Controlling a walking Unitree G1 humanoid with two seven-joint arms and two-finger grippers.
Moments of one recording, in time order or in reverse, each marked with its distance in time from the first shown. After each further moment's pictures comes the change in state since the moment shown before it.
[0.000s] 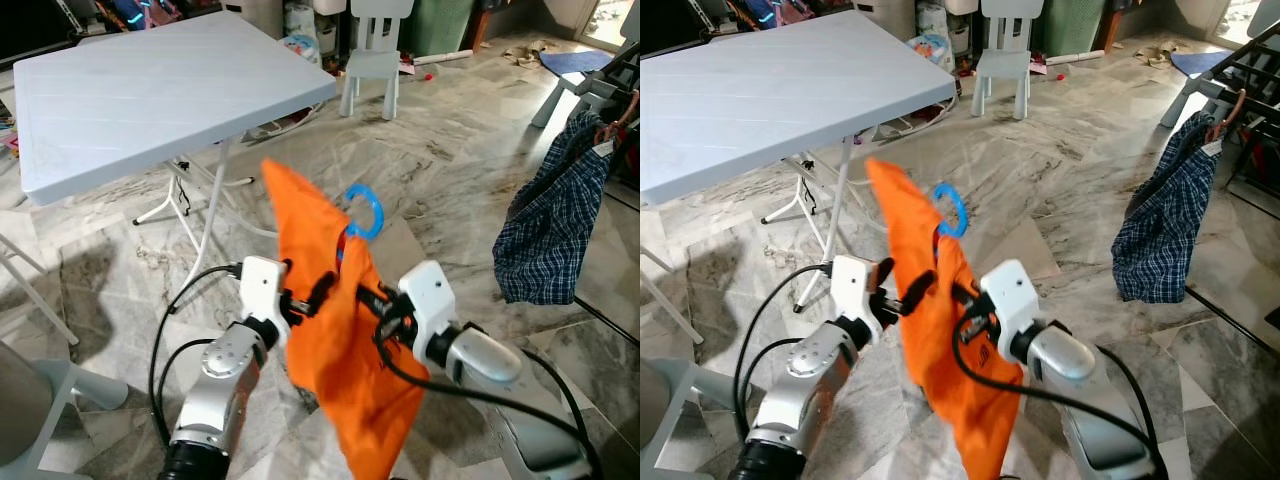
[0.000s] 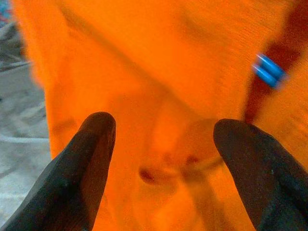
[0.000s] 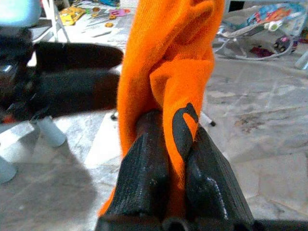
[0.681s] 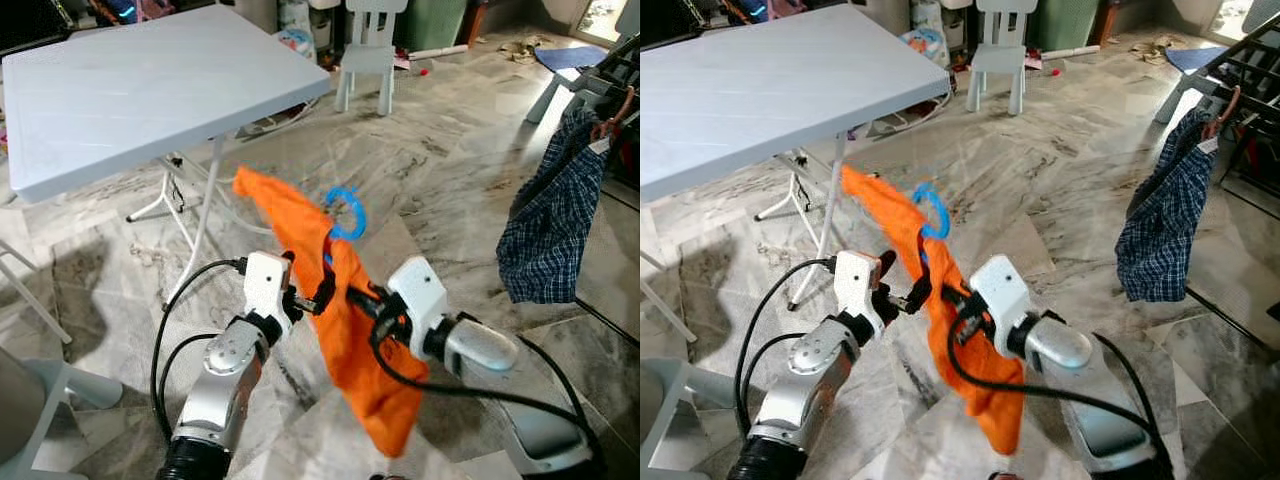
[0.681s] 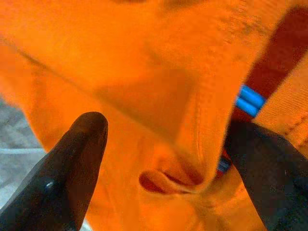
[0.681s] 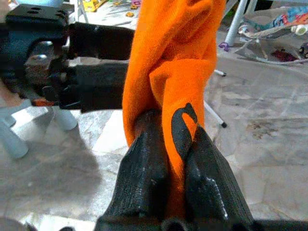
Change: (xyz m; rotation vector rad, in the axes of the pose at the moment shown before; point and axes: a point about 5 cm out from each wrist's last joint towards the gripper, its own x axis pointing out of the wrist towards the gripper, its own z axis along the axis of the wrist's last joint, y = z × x) left arm 0.004 0.001 0.005 0.022 -0.033 0.014; right arm 0.000 0.003 0.002 -0.055 0.038 0.128
